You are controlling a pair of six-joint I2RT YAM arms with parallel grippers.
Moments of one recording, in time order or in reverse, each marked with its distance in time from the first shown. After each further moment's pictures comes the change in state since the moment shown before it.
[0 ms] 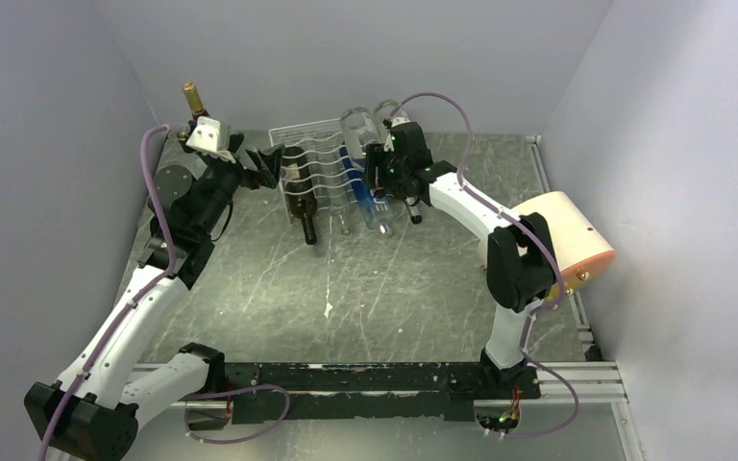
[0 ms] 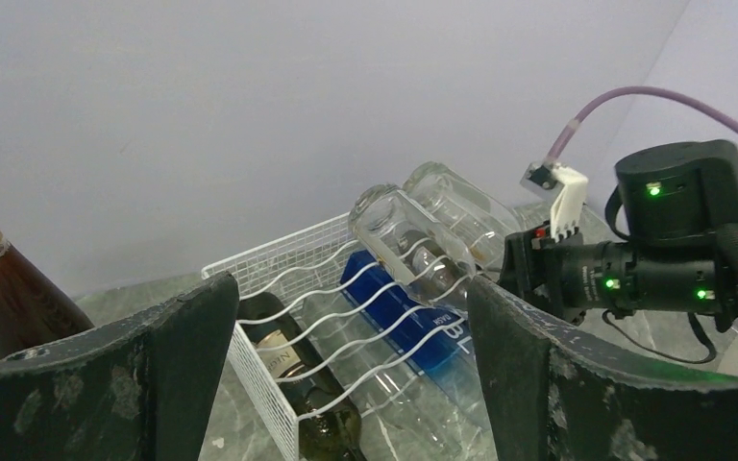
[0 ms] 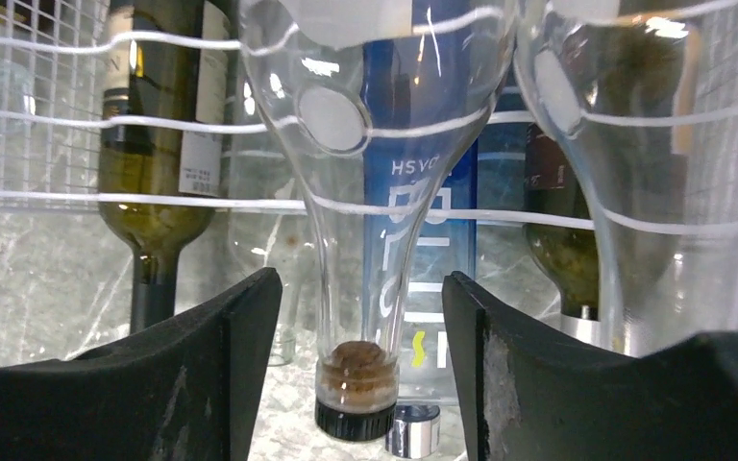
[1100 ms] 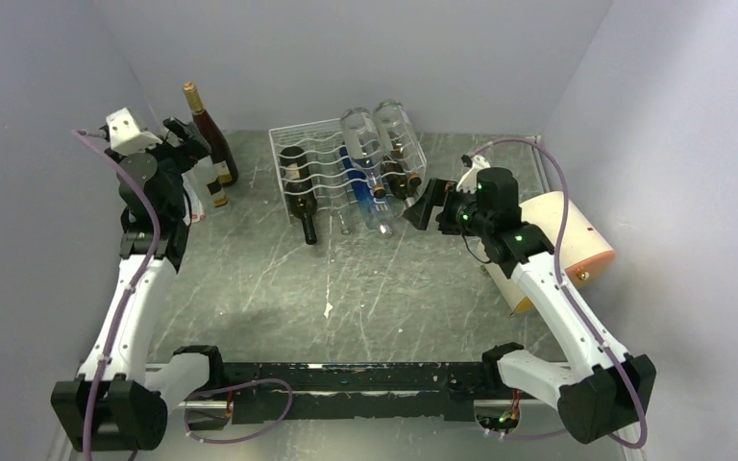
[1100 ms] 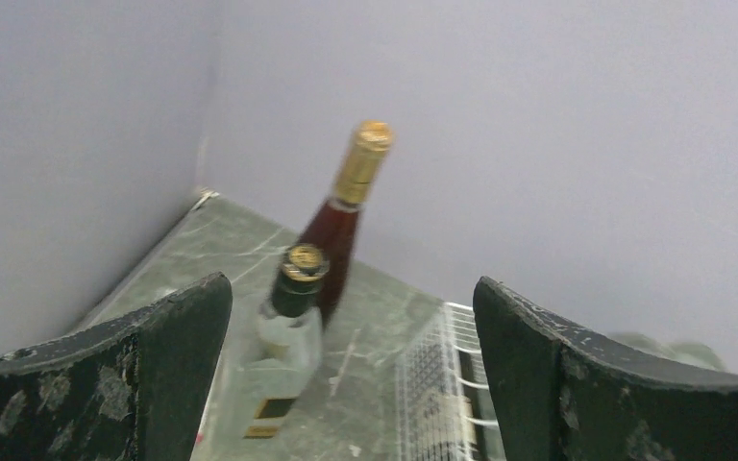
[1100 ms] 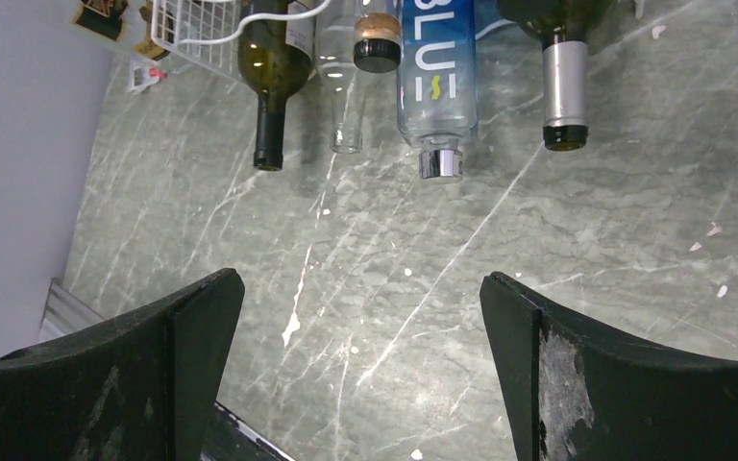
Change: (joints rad) left arm 0.348 0.089 -0.009 0.004 -0.386 -0.227; right arm -0.159 -0.792 -0.508 -0.177 -0.220 0.149
